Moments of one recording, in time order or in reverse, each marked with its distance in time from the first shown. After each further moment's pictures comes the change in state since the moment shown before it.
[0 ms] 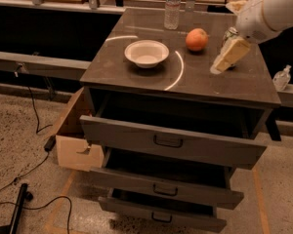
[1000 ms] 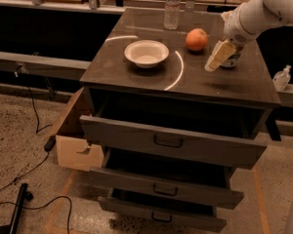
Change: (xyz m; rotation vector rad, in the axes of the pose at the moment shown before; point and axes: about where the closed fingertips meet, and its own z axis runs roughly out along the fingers) arm 0.046 -0.047 0.083 0.017 0.115 0.055
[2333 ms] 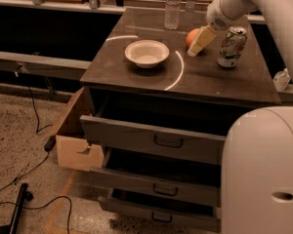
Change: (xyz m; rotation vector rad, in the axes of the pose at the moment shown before) arm -0.043 -0.039 0.048 -0.041 -0.018 0.105
